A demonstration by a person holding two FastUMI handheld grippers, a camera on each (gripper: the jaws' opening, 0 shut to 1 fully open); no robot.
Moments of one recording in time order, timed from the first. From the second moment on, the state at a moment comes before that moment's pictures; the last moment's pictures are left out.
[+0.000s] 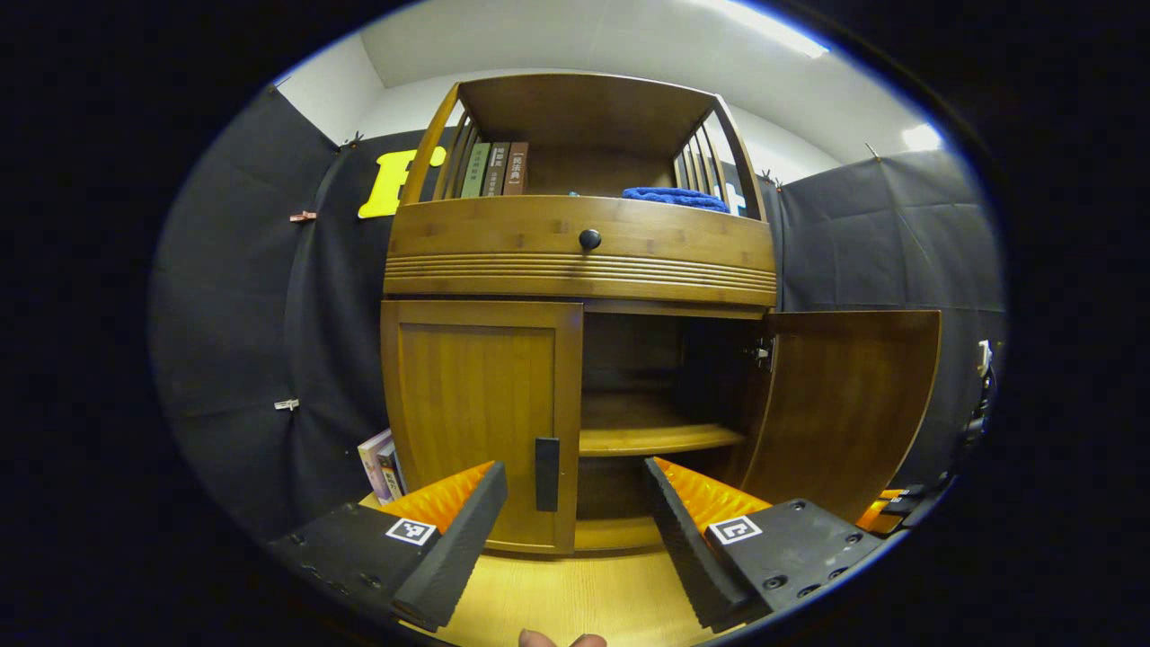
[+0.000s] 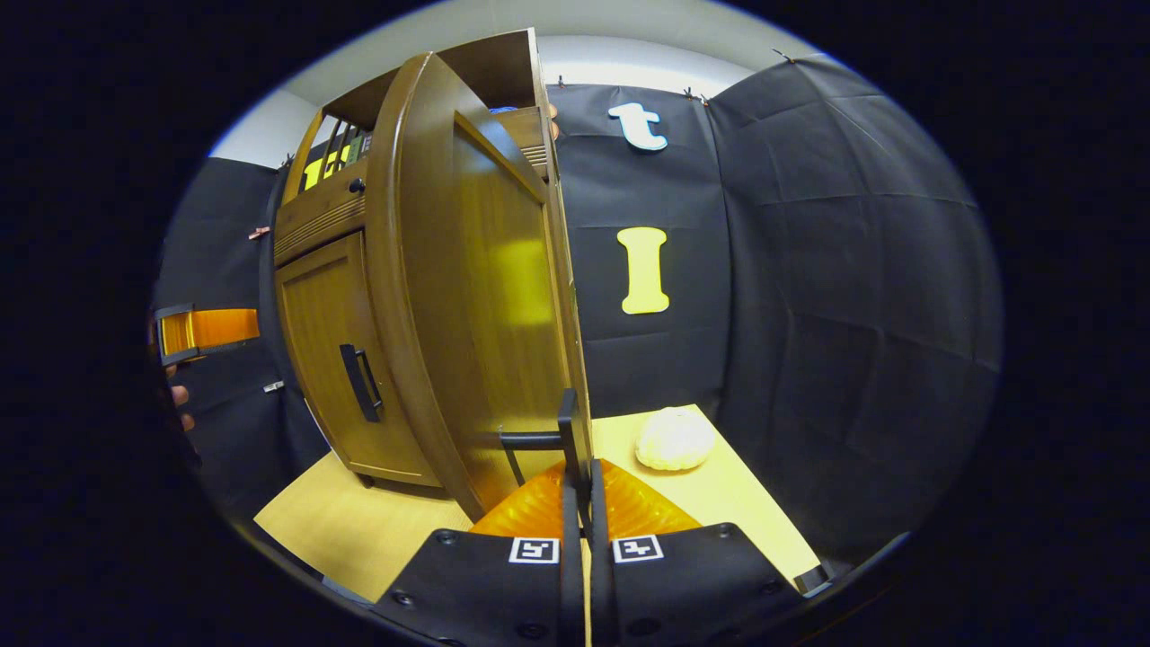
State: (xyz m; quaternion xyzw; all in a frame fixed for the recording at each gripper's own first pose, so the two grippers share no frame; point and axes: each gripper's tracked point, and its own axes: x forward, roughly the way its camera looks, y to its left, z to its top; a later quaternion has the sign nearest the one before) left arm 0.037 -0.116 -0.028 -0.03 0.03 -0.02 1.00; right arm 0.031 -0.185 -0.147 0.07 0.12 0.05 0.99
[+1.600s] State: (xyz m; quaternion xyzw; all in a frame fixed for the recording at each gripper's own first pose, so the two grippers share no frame) left arm 0.189 -0.094 -0.129 -0.01 0.08 0.01 1.00; right arm -0.045 -0.250 -0.095 0.06 0.06 -0.02 1.00
